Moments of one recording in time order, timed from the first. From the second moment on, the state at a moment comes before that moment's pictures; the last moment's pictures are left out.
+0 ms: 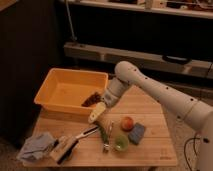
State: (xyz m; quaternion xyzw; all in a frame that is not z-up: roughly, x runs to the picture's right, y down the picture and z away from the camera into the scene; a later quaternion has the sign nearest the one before) arm -0.035 0.128 0.698 0.08 -0.57 -0.73 0.36
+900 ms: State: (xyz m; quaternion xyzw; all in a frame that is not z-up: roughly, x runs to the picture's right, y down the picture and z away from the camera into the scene) arm 0.083 0.121 0.670 -0.04 -0.40 -0.81 0.42
